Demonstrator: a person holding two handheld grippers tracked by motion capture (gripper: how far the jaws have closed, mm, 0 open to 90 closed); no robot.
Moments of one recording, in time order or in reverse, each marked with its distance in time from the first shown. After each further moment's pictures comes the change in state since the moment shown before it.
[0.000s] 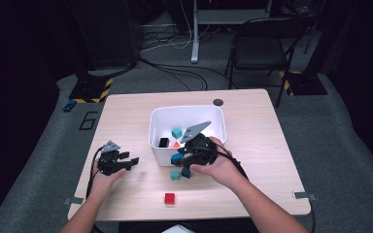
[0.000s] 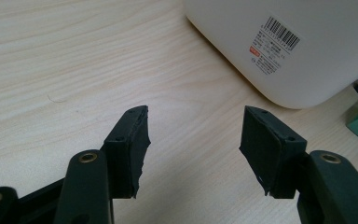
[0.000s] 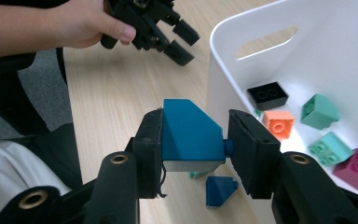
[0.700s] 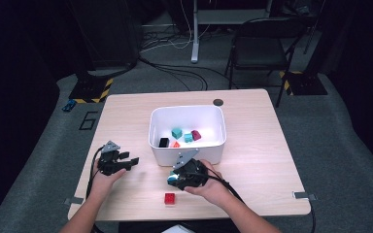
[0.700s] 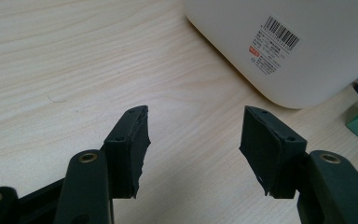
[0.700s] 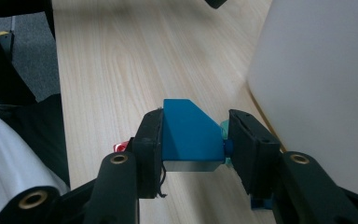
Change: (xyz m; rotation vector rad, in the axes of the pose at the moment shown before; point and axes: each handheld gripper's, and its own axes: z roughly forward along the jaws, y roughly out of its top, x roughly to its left) left arm 0.000 0.000 0.000 0.000 0.000 0.000; right arm 0.024 -0.056 0.069 0.041 0.023 -0.025
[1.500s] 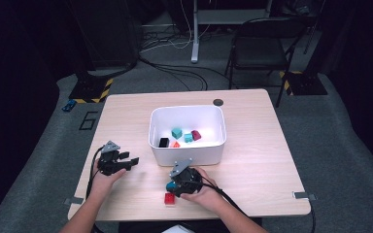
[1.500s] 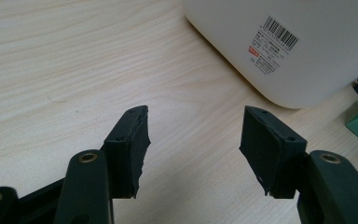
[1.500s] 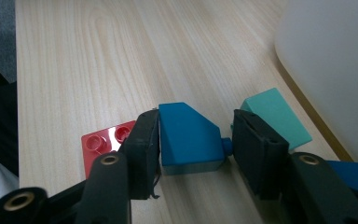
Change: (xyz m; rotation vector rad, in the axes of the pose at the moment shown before) left arm 0.000 0.000 -0.001 0.002 -0.002 0.005; right arm 0.002 -0.027 0.050 0.030 -0.017 -0.009
